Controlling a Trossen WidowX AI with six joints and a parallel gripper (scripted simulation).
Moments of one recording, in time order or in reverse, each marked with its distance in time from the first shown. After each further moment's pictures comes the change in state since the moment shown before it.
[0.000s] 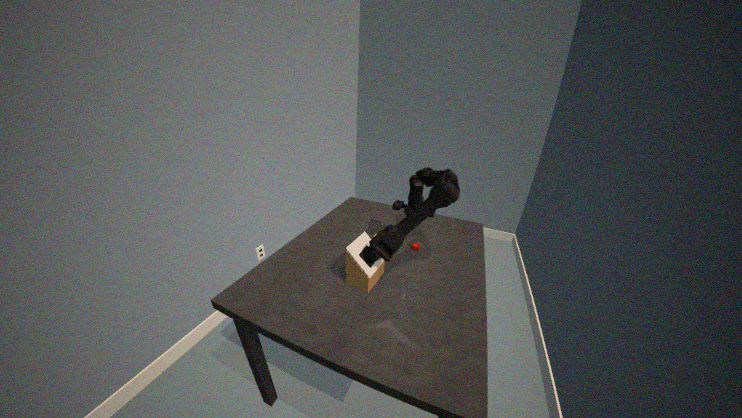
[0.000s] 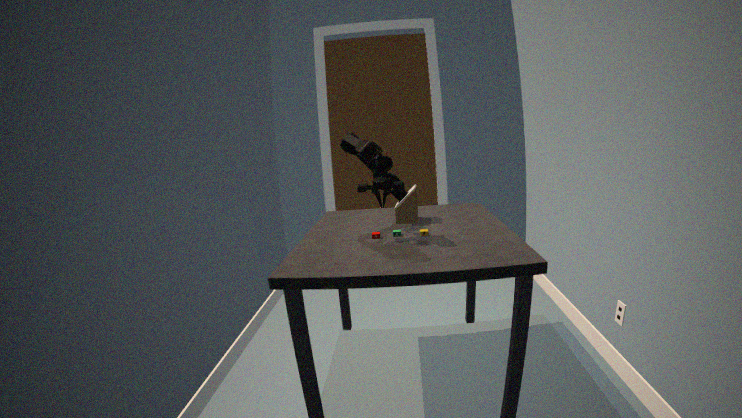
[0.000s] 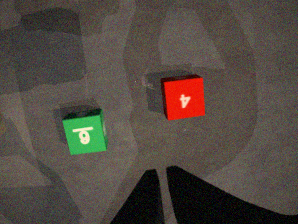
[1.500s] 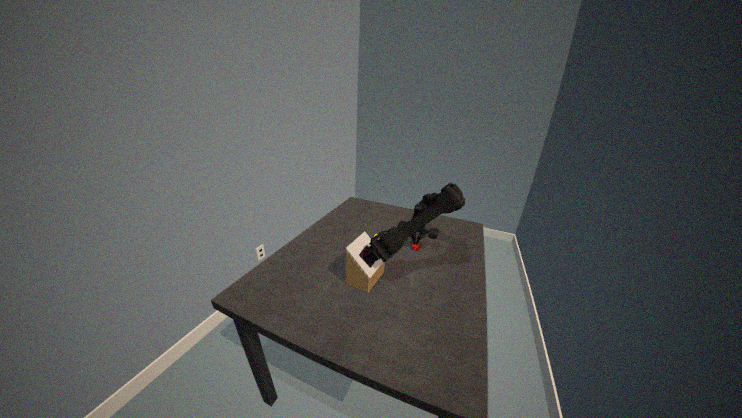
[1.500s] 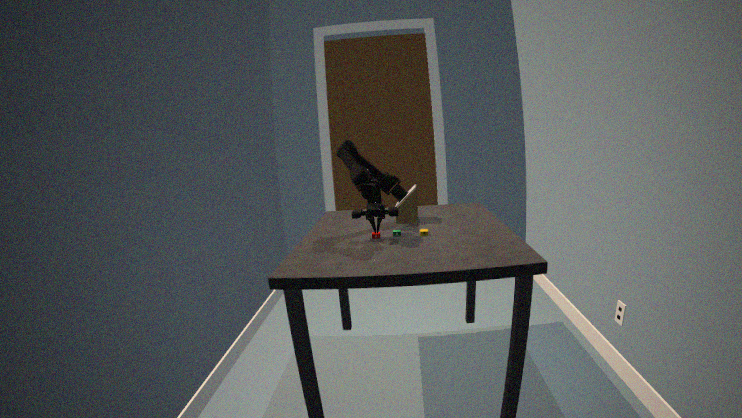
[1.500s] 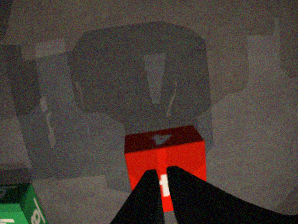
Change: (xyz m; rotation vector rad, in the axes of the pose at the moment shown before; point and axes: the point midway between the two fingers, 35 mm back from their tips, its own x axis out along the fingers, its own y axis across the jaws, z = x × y) arm 0.104 -0.032 0.005 0.016 -0.014 -0.008
